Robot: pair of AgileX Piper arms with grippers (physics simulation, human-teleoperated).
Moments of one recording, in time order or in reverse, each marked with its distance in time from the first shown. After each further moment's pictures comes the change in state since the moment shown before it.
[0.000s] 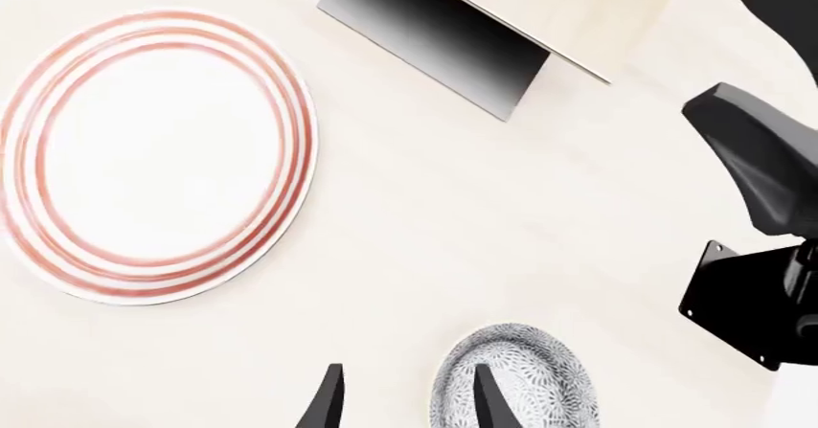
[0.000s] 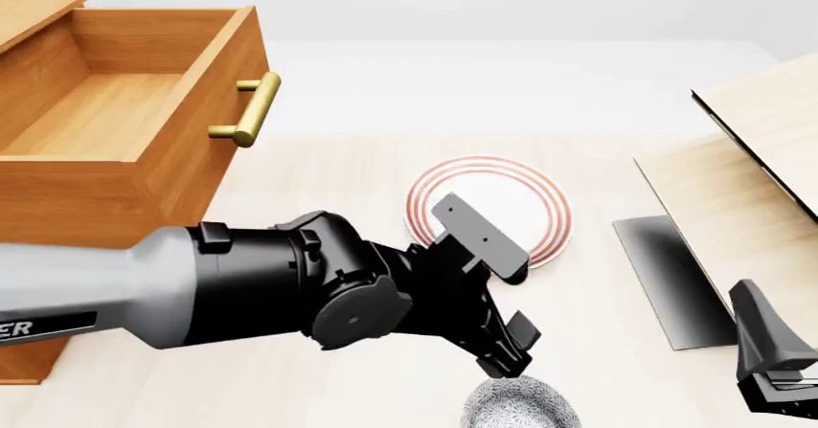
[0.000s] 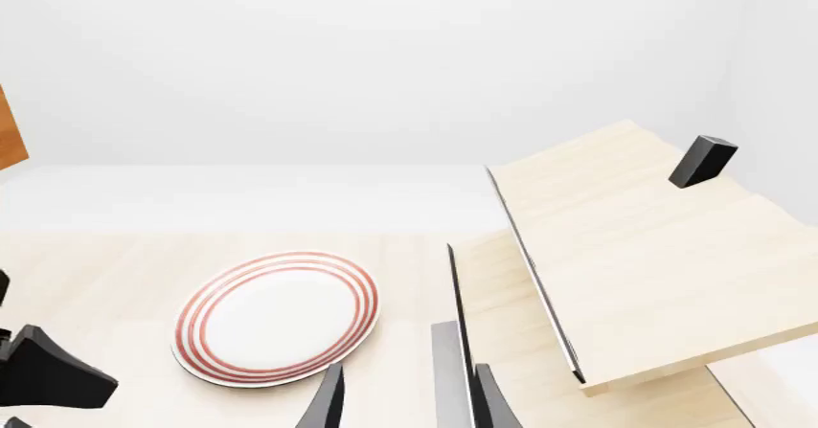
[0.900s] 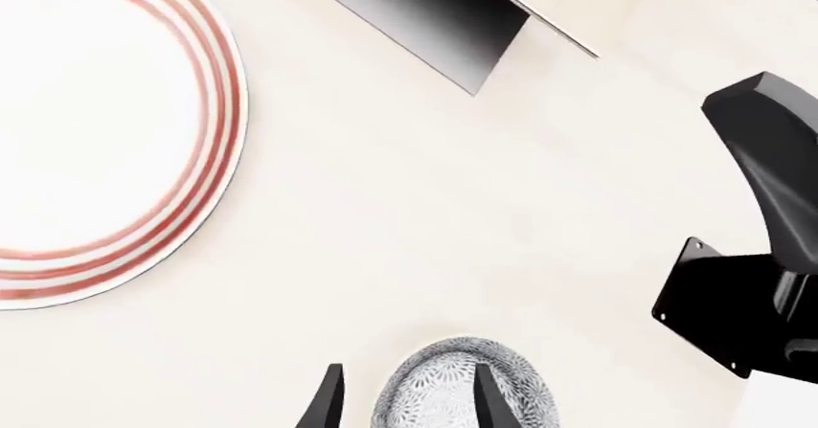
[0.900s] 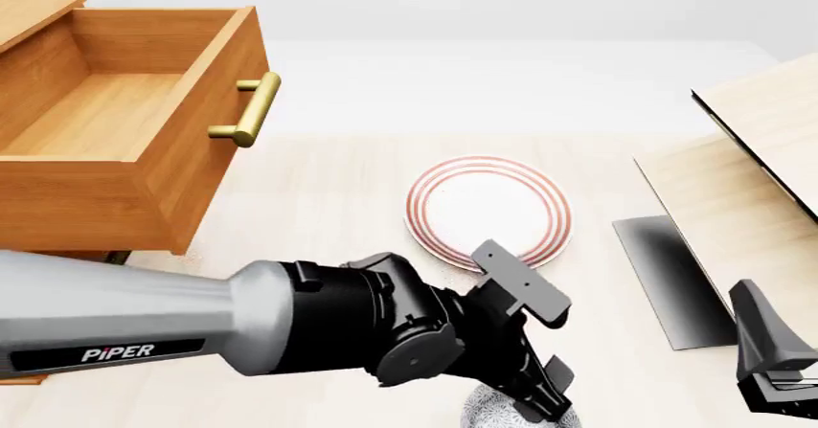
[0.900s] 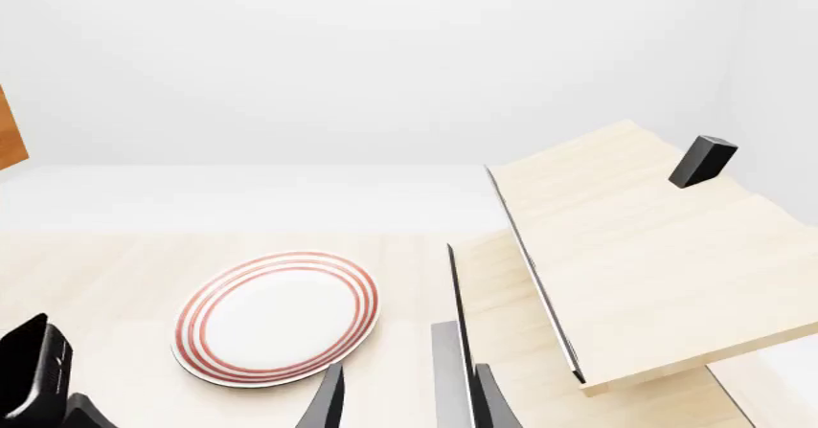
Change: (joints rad) left arm -0.079 0.140 -0.057 0.000 -0.115; right arm 0.000 0.000 0.000 0.000 0.000
